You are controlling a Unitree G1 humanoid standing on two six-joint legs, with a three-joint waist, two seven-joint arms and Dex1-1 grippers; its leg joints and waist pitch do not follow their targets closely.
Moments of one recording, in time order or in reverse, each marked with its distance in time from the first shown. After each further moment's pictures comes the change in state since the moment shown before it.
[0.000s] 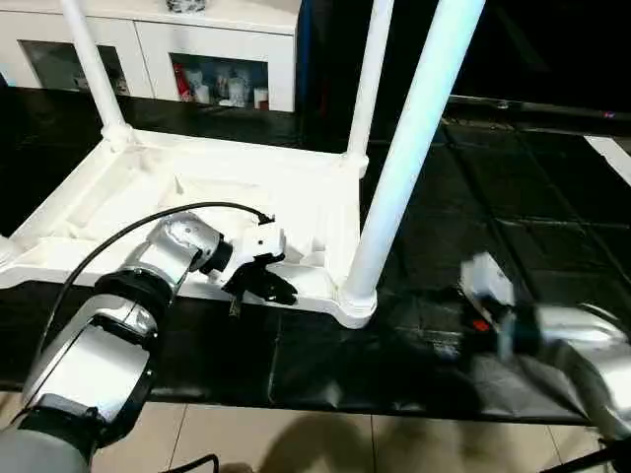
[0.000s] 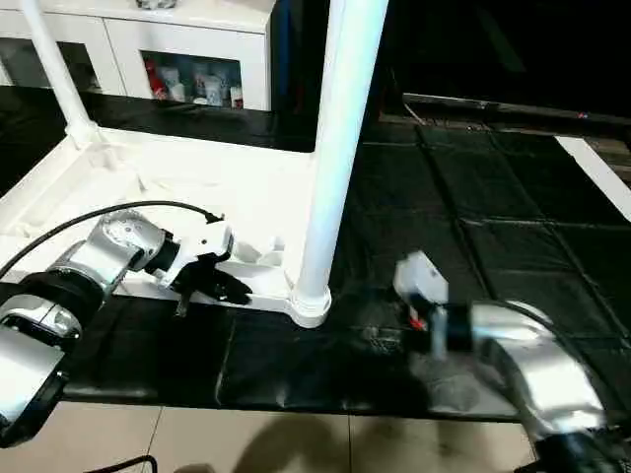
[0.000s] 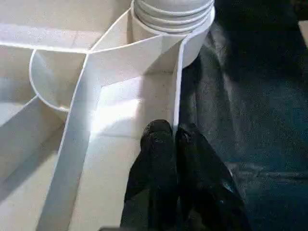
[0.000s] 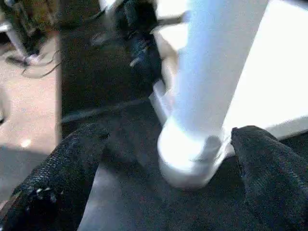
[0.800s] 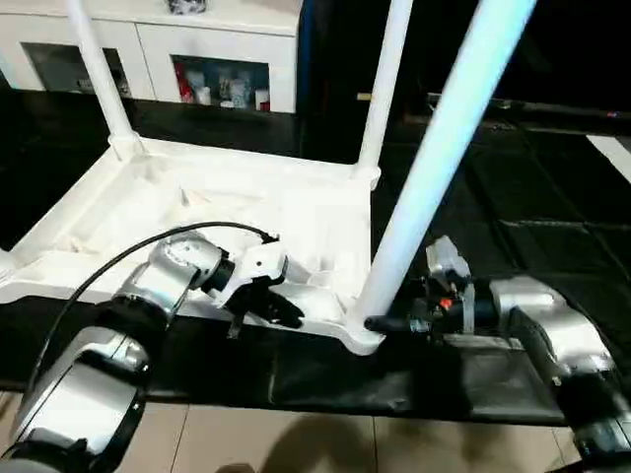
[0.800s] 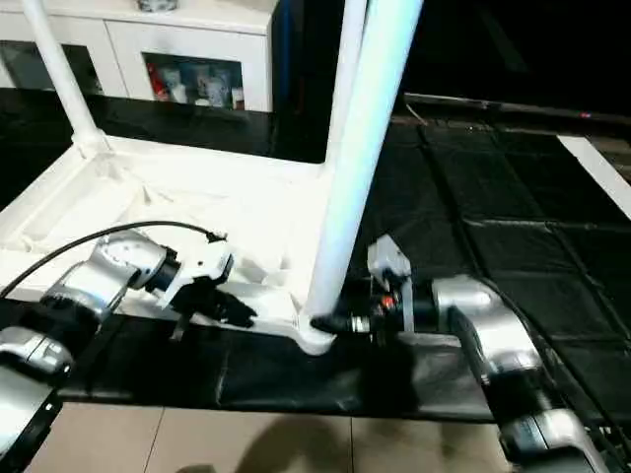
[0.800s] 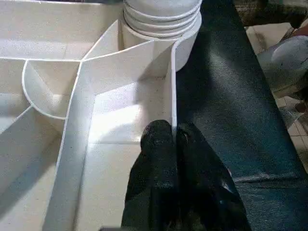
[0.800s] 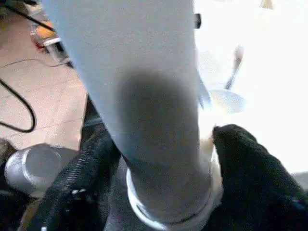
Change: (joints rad) left arm 0.147 0.037 0.017 -0.253 -0.023 0.036 -0.076; right arm -0.235 0.074 0.107 0.402 -0.015 -0.076 0.240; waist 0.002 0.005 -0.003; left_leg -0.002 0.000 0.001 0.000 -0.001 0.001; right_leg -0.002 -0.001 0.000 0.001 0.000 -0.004
